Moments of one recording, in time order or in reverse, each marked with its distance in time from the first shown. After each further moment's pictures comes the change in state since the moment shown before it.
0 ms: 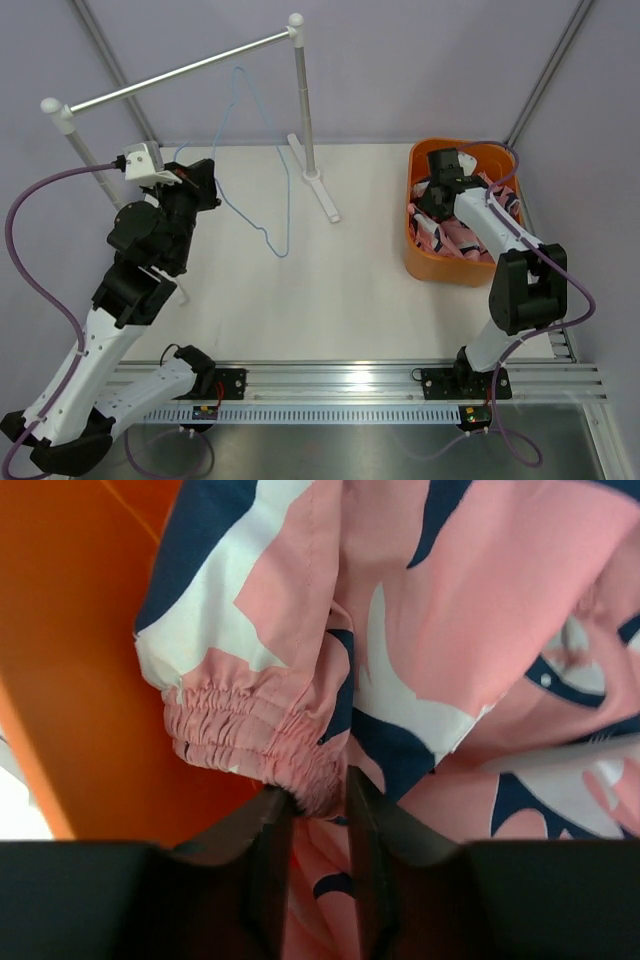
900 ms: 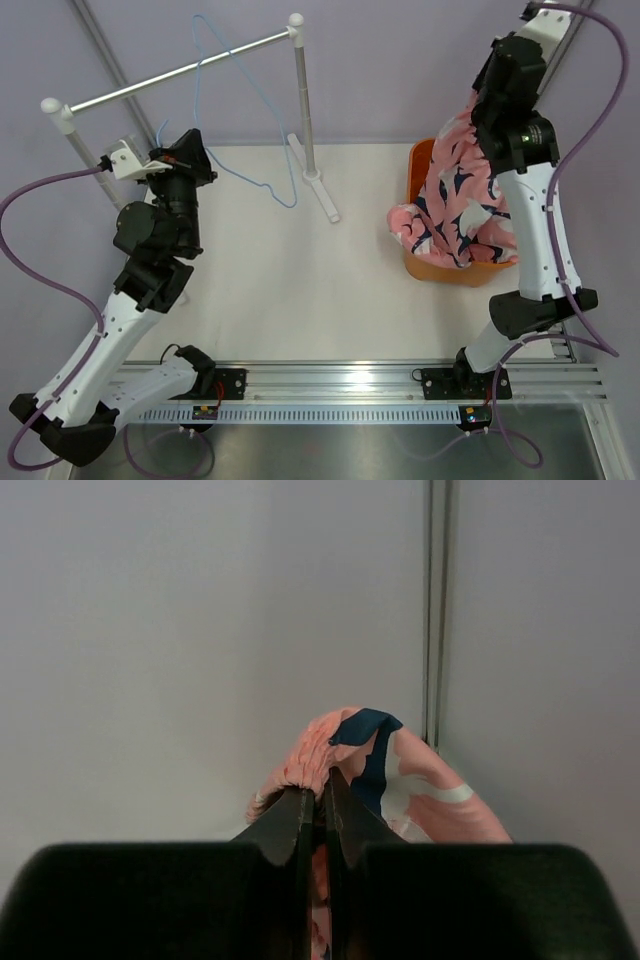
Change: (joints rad) left arm 0.000 0.072 -0.036 0.378 -0.126 0.048; right arm 0.058 -0.035 0.900 0.054 0.394 -0.468
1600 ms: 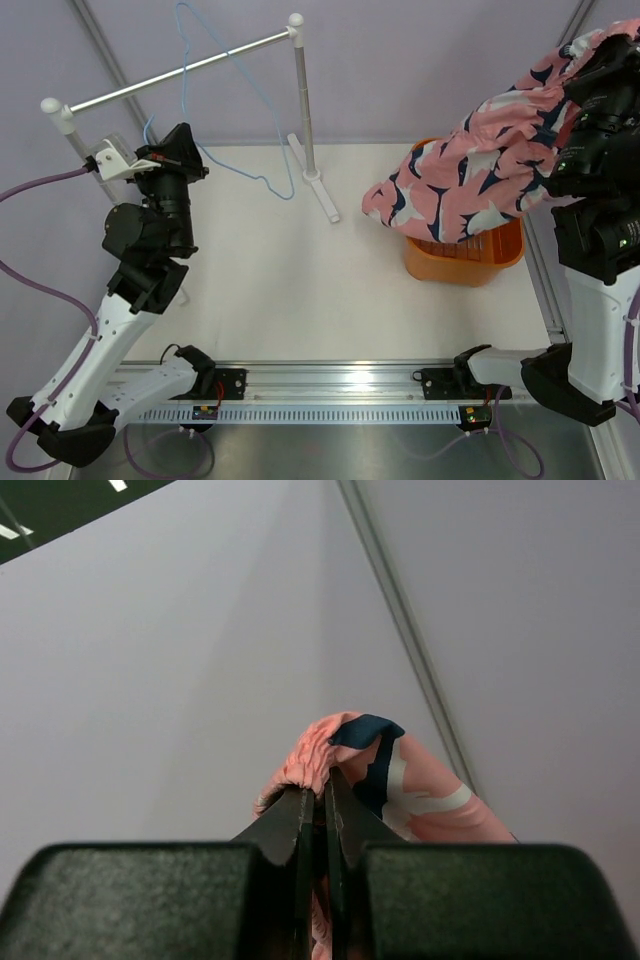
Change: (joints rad) left arm 0.000 -0.005 0.043 0.010 -0.020 0.018; right arm 0.161 -0.359 -0.060 0.278 0.123 -0.150
